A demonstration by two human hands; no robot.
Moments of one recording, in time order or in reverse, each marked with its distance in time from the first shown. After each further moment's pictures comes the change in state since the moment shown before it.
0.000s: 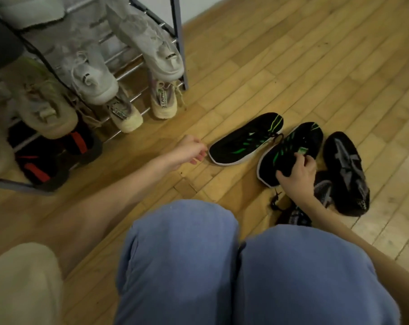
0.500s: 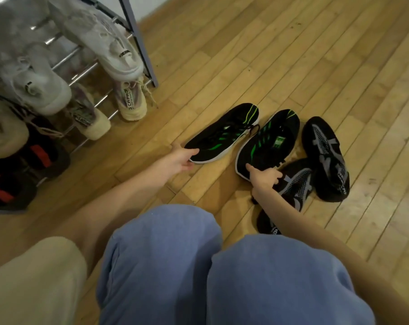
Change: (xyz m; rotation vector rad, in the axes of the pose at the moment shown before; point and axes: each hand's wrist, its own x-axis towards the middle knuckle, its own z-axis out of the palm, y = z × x) left_hand 0.049 -0.004 0.066 -0.361 0.009 -0.349; right_hand 0.013 -0.014 0.040 0.803 0.034 0.804
